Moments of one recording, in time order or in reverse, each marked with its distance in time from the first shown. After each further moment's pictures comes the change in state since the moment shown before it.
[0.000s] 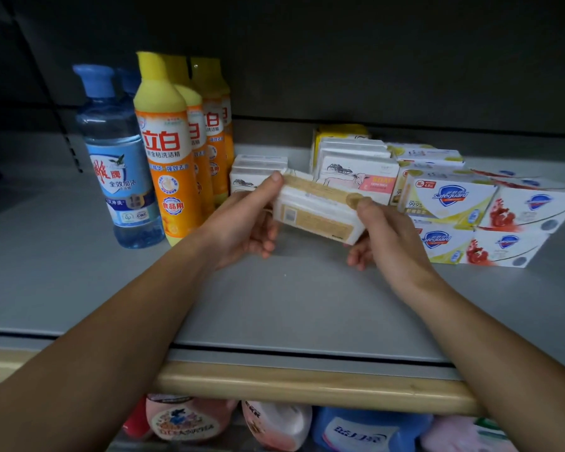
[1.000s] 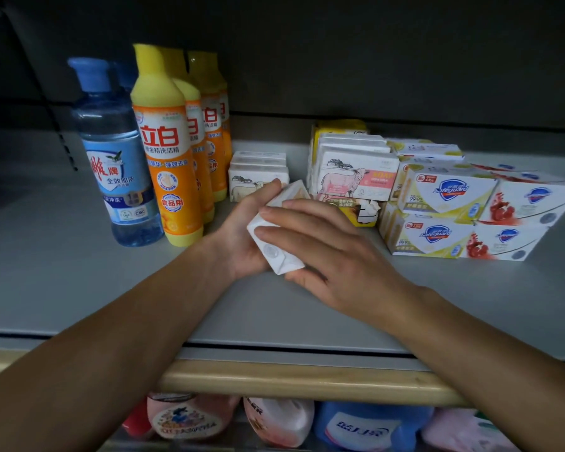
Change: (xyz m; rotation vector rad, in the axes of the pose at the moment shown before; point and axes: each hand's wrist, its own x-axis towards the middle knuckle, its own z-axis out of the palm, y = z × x) left_hand -0.005 -0.001 0.023 -0.649 -0.260 -0.222; right_hand -0.024 -0.015 0.035 -0.649 -0.213 -1.196
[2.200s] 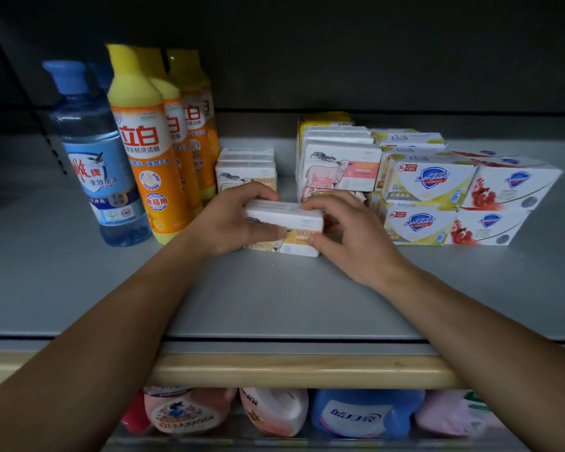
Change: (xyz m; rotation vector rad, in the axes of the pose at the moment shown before) left_hand 0.001 0.011 -0.025 1.443 0.312 0.494; right_hand -0.028 0.037 -0.003 0.247 -0.049 0.704
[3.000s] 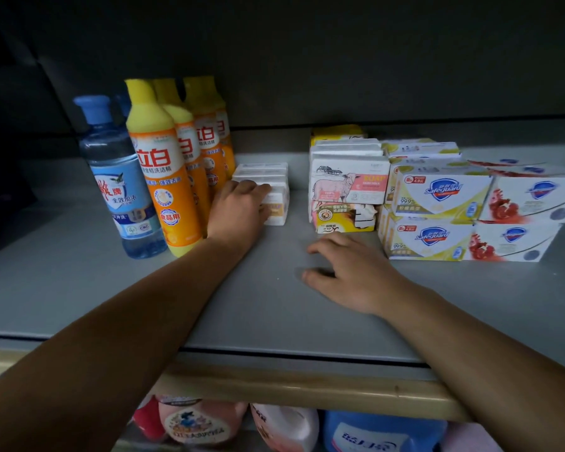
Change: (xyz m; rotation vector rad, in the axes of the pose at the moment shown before) left_hand 0.051 -0.036 0.014 0.843 0.360 -0.018; right_hand -0.005 0.009 0.010 -0.378 -0.353 0.104
